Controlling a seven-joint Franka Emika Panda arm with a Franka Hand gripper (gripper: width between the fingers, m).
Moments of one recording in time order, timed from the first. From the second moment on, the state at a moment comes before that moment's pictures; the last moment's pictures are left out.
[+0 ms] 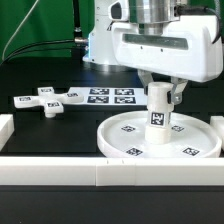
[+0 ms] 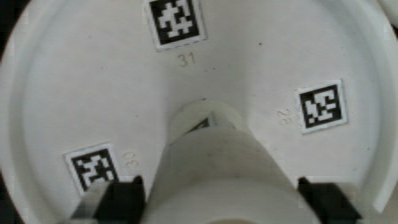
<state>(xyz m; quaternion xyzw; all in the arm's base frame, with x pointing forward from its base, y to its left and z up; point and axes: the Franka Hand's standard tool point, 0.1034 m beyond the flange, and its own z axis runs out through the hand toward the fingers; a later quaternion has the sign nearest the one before) 0.553 0.044 0.073 -0.83 0.55 0.02 0.06</state>
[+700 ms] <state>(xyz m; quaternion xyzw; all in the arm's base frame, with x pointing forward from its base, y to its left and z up) 0.553 0.047 0.073 -0.77 0.63 0.04 0.07</state>
